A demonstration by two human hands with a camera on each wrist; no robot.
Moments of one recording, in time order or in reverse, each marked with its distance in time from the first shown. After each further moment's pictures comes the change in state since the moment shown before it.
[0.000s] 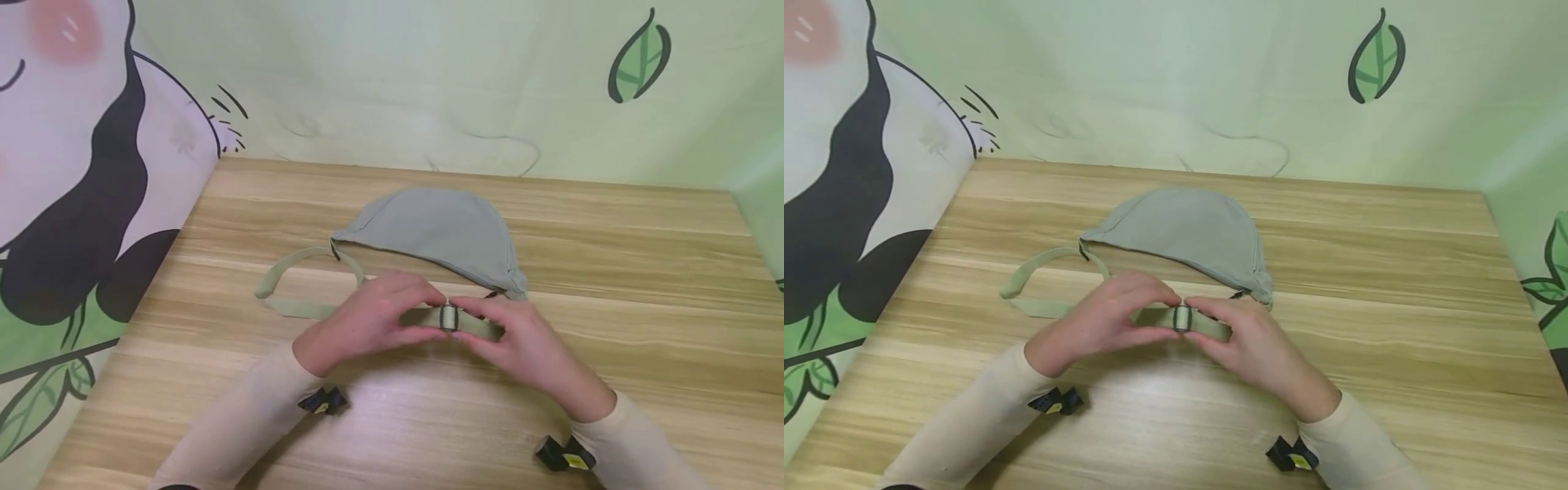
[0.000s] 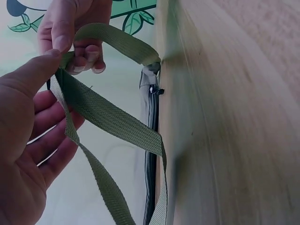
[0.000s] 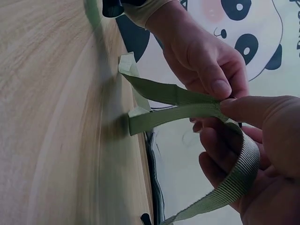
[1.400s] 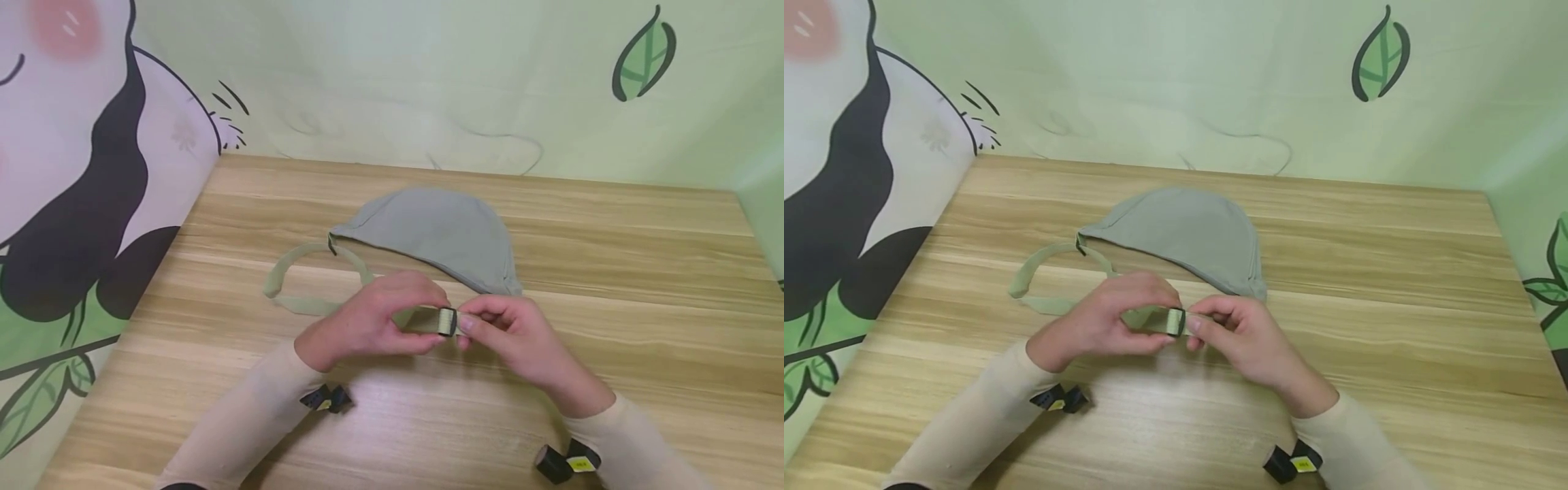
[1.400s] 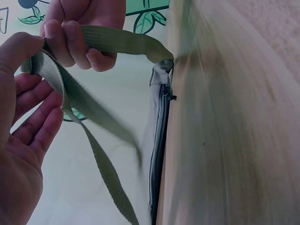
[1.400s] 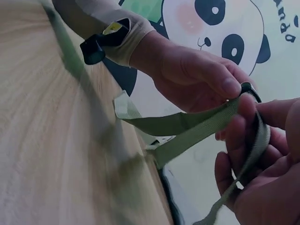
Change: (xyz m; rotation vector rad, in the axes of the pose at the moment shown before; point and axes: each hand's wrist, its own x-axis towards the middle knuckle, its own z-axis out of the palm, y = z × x) left_hand 0.005 0.003 -0.004 -0.325 0.094 0.107; right_hand 0.001 -0.006 0.002 0.712 -0.073 0.292
